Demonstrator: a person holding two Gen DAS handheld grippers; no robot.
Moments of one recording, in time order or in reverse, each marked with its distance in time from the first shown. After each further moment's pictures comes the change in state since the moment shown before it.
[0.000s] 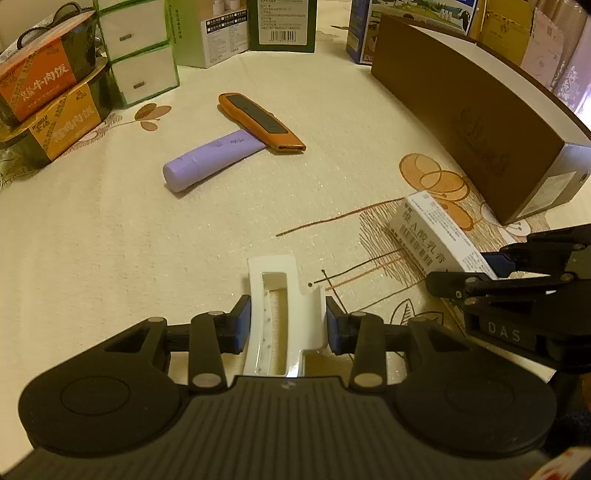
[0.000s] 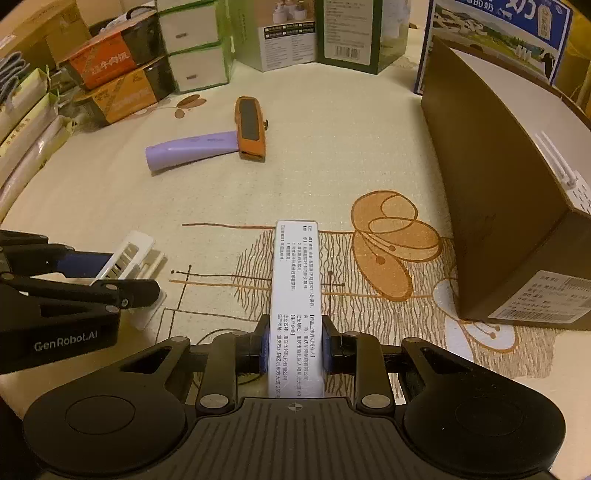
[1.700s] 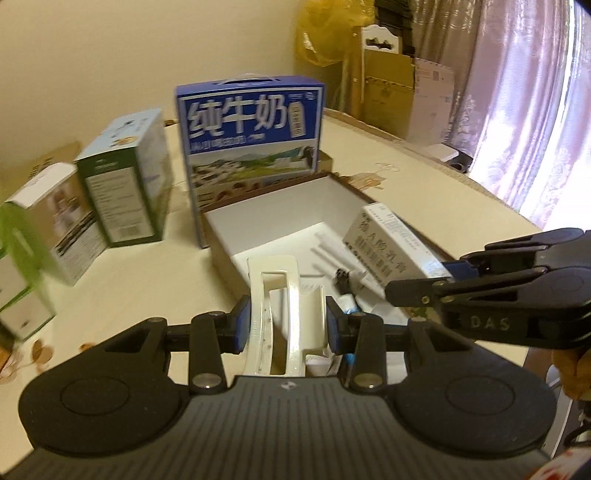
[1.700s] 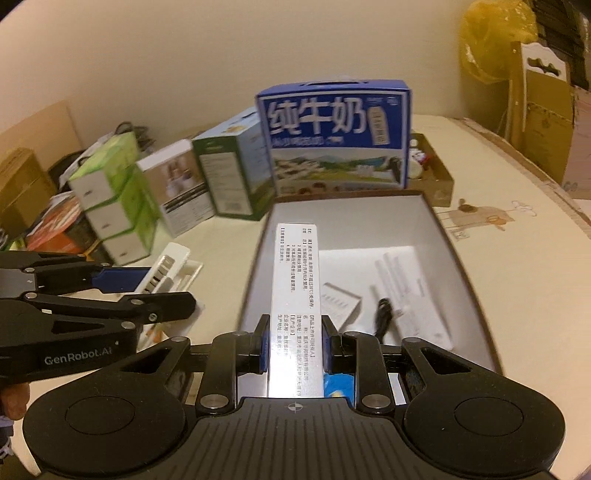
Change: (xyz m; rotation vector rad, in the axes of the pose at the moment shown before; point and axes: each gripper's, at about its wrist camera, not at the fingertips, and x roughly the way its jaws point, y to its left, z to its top) left arm -0.061 -0.171 0.191 0.244 -0.270 -0.223; right arm -0.150 -0.194 0.093 0.186 -0.279 -0.012
